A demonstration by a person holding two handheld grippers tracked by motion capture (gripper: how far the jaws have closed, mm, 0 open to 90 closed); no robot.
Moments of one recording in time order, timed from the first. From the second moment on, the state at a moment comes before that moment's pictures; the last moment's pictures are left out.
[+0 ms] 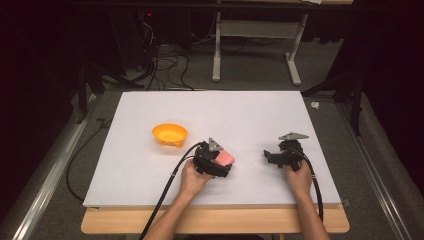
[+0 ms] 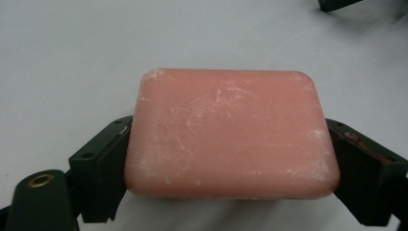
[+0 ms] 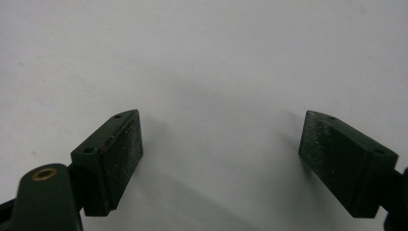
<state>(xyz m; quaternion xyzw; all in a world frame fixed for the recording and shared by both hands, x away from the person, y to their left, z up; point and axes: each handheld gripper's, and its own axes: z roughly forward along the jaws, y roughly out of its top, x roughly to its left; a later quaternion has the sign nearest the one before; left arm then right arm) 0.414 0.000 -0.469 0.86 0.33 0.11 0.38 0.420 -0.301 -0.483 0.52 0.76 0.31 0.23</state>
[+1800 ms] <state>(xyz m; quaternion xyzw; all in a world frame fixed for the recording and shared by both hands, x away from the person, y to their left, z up) 0.404 0.076 -0.433 0.82 0.38 0.13 0.40 0.420 -0.301 -0.483 0.52 0.76 0.31 0.23</state>
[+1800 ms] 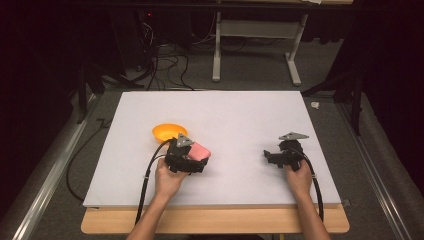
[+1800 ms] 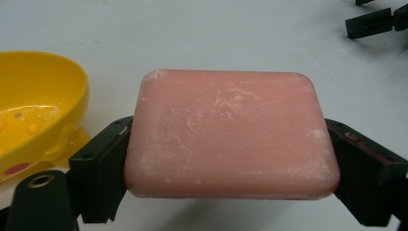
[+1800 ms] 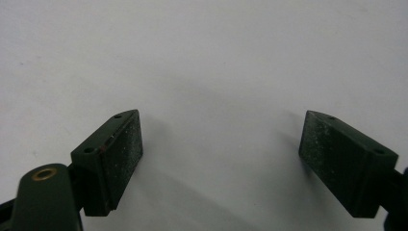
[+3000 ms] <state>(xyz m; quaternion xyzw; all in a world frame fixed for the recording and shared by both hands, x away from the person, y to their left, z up) 0.394 0.138 -0.406 0.79 0.43 0.15 0.41 0.420 -0.301 -0.483 0.53 0.76 0.31 0.23</state>
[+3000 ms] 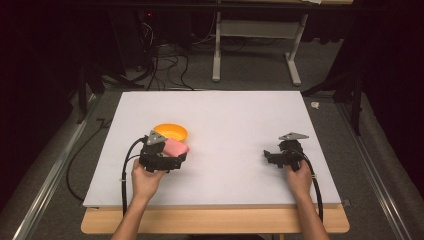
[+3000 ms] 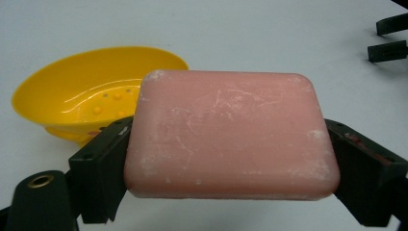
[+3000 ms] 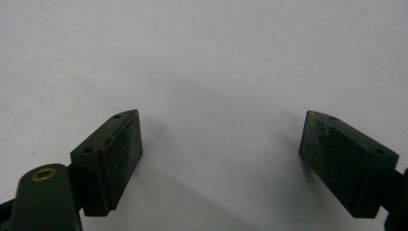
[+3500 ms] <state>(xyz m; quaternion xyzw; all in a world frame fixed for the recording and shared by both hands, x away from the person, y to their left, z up) 0.401 0.147 -0.400 0.78 0.45 0.16 0.40 0.420 -0.301 -0.483 0.52 0.76 0.31 0.23</state>
